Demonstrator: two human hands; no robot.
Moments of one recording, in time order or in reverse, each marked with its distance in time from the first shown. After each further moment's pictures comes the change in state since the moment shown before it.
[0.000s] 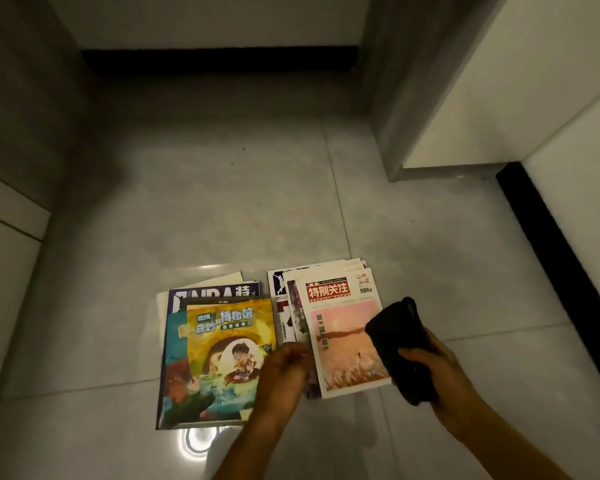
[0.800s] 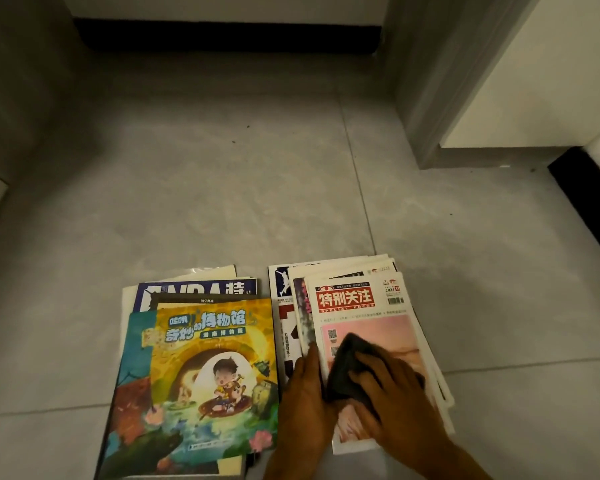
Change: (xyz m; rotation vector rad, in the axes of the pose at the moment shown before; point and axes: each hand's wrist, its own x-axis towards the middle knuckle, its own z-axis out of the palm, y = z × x) left_hand 0.153 -0.140 0.056 0.485 0.069 0.456; right_hand 0.147 0.160 0.024 -1.492 -0.020 -1.150
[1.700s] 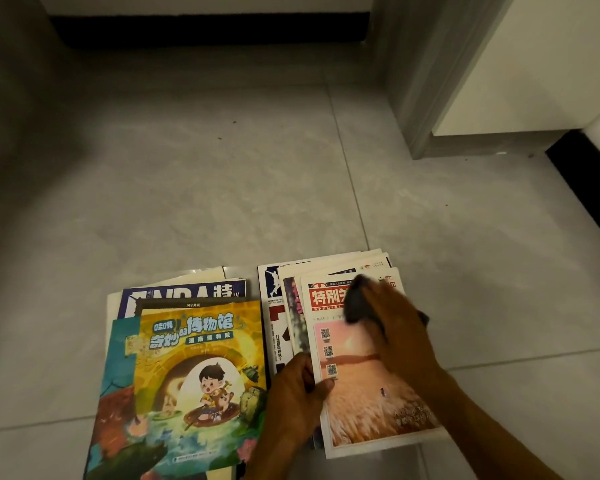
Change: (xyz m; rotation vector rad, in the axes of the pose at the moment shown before) left_hand 0.018 0.004 -0.007 -0.213 -0.091 -0.203; right_hand 0.074 0.069 0.023 0.204 0.138 0.252
